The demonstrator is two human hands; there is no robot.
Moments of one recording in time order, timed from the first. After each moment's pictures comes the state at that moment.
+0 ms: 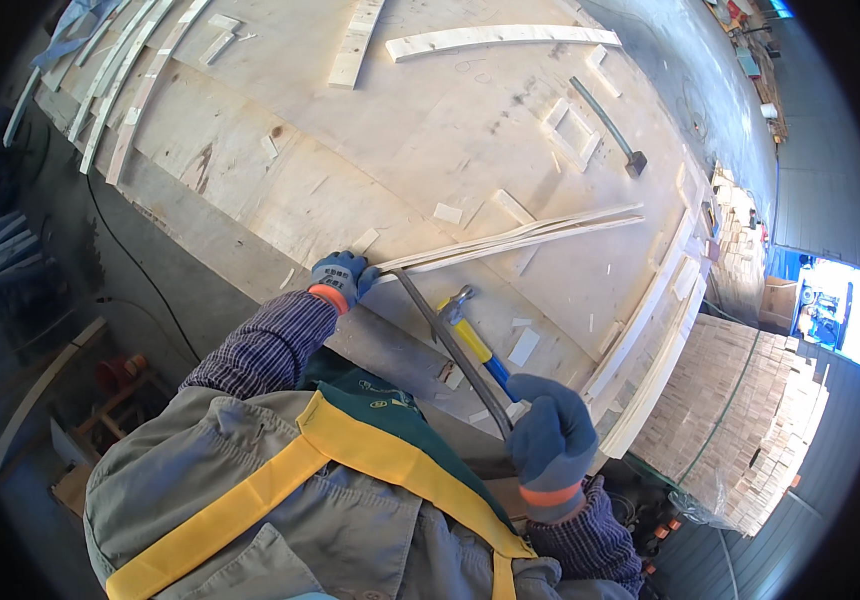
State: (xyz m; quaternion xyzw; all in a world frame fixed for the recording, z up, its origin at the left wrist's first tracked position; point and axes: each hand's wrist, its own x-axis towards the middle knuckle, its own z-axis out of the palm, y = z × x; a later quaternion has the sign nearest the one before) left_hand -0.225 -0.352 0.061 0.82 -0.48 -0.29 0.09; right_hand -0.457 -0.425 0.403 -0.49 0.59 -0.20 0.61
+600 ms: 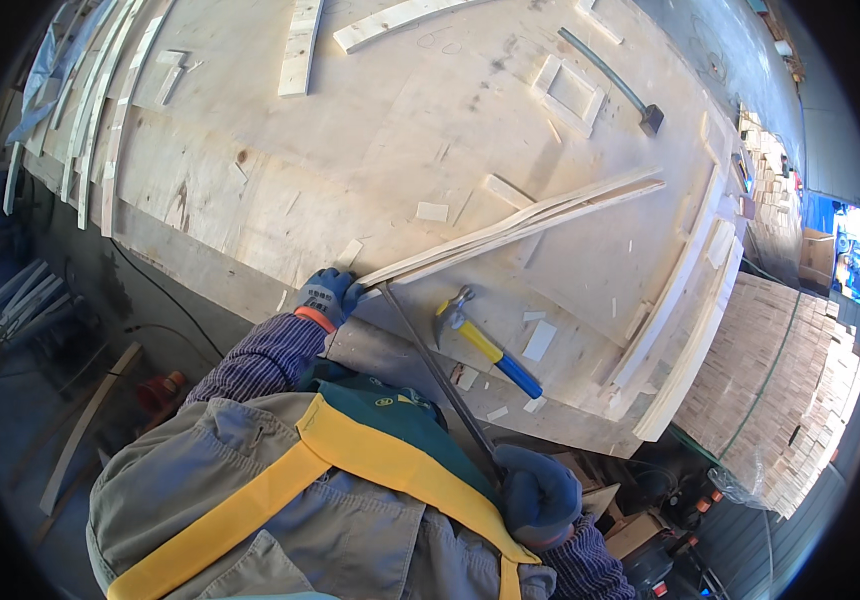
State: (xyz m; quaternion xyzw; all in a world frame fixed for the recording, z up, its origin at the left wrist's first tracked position) left_hand -0.220 -0.355 0.055 0.80 -0.51 -0.31 0.07; right_hand -0.515 -0.439 0.382 -0.65 0.55 -0.12 0.51
